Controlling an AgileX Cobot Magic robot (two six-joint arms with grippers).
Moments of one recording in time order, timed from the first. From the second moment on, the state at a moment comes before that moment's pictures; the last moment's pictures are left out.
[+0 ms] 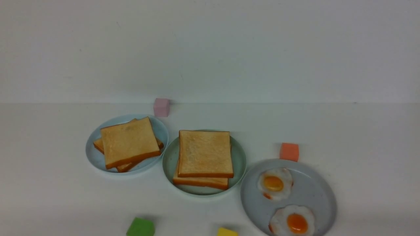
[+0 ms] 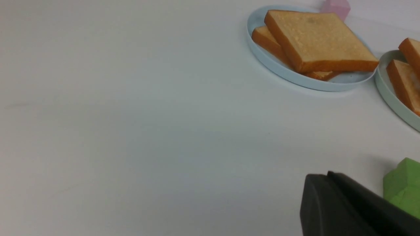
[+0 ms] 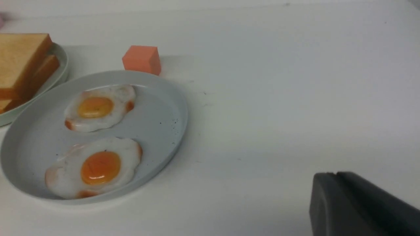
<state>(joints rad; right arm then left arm) -0.07 -0.01 0.01 0.20 0.41 -0.17 -0.05 -0.01 0.03 0.10 0.40 -0.34</state>
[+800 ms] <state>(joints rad) -0.07 -0.01 0.02 0.06 0.39 0.02 -0.05 -0.01 0.03 0.10 0.40 -0.34</state>
